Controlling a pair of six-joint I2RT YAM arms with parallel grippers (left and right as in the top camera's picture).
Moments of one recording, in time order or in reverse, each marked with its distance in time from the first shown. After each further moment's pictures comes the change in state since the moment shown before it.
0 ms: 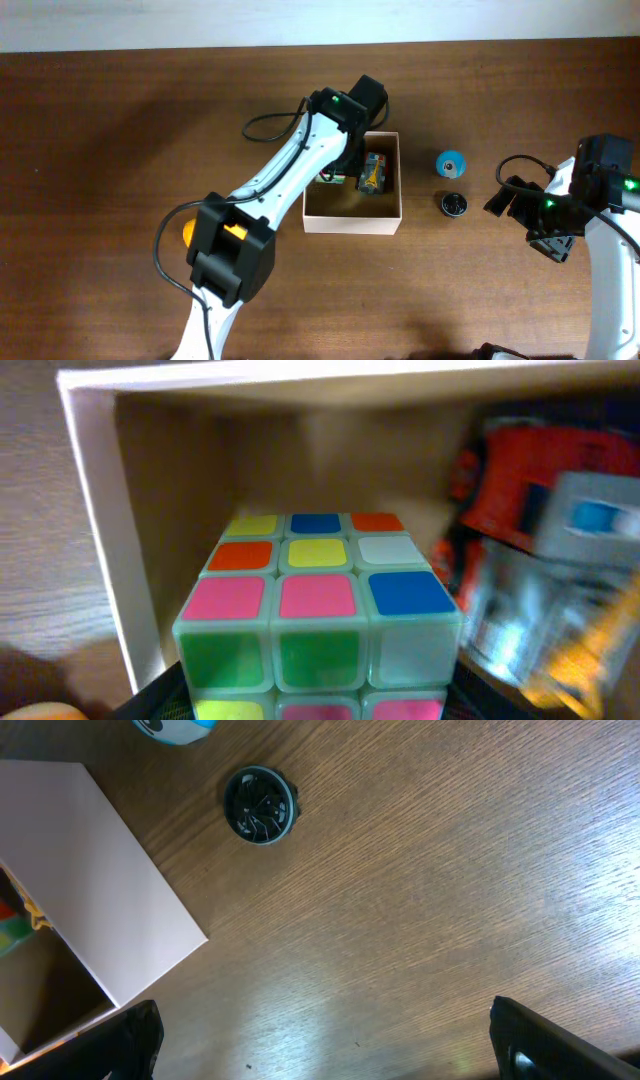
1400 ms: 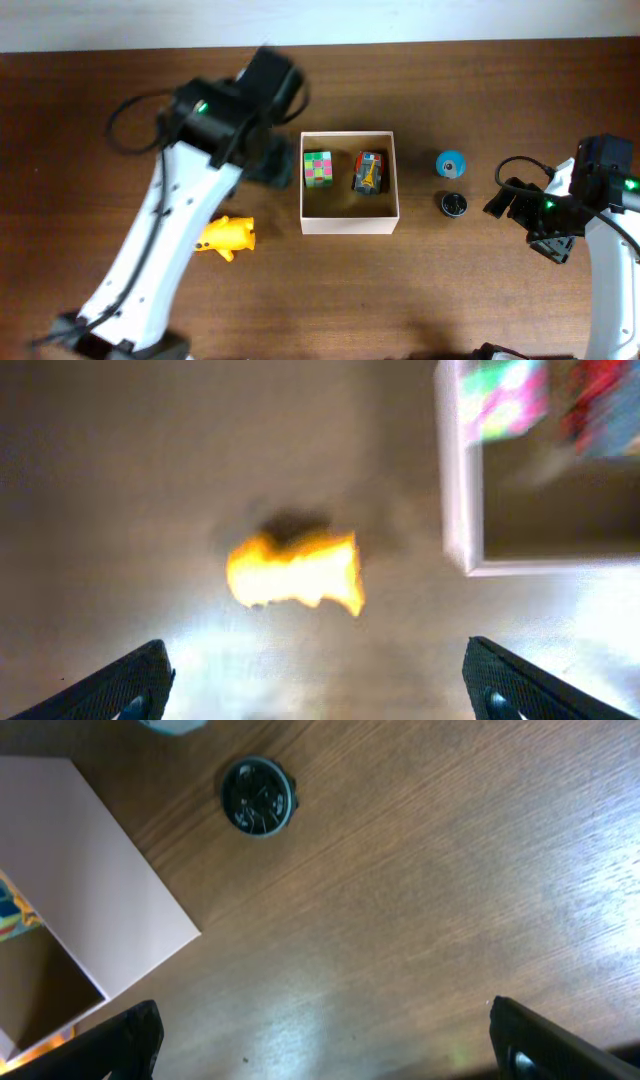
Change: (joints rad) left arm 0.154 -0.547 -0.072 -0.389 -0.113 0.215; right arm 0.000 0.000 0.002 -0.014 0.000 -0.013
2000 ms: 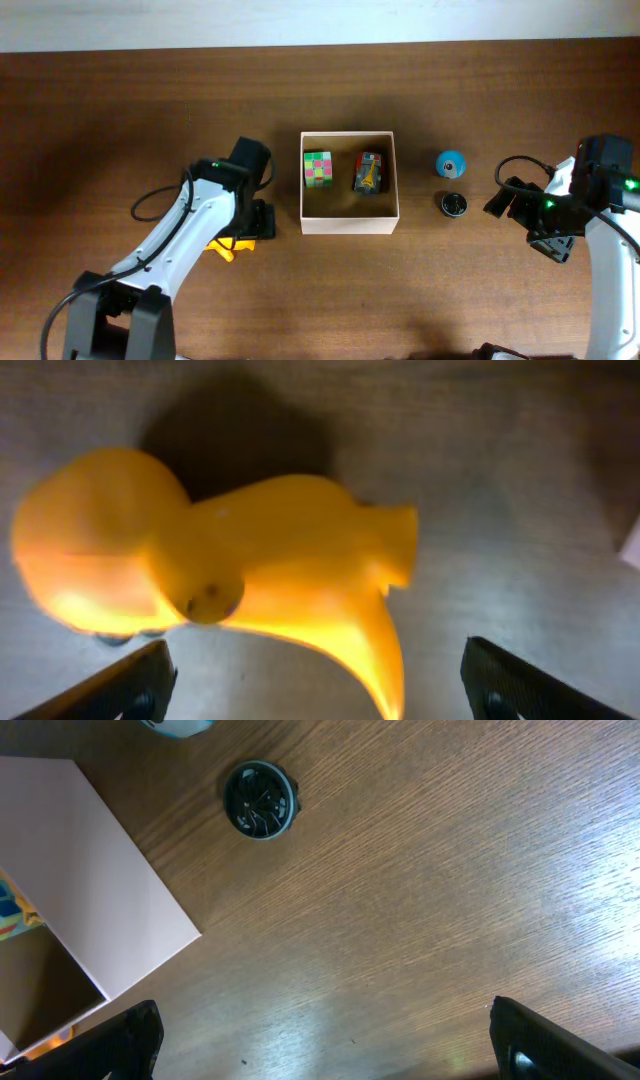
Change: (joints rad) left arm 0.150 -0.063 -0.875 0.608 0.141 -0.085; right arm 0.000 0.000 0.002 0.004 0.000 -0.007
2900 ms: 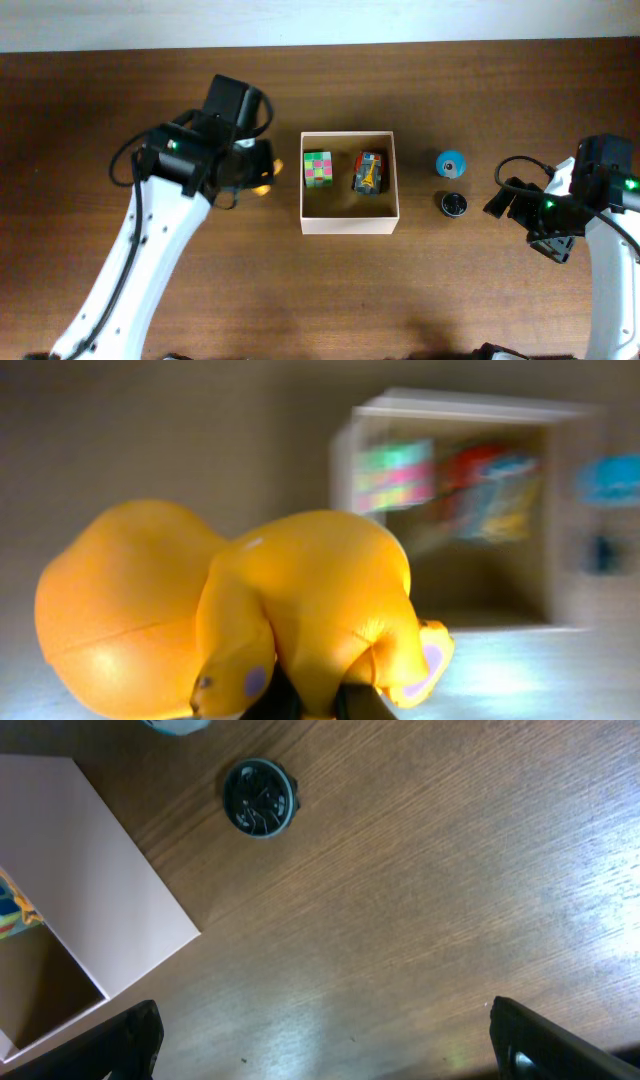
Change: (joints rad) left arm -0.070 -0.122 0.517 -0.179 0.097 -0.018; right arm 0.000 0.000 0.000 -0.005 0.000 -0.001
